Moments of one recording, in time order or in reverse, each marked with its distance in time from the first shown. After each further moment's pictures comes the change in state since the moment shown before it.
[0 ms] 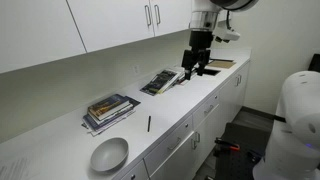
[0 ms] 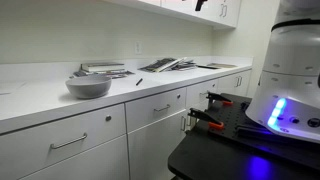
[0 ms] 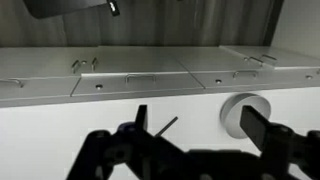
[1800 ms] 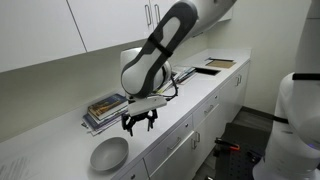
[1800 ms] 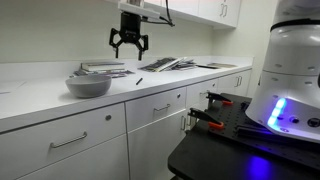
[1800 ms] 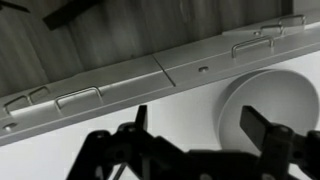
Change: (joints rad) arm 0.082 0.940 0.354 0.270 0.120 0.578 0.548
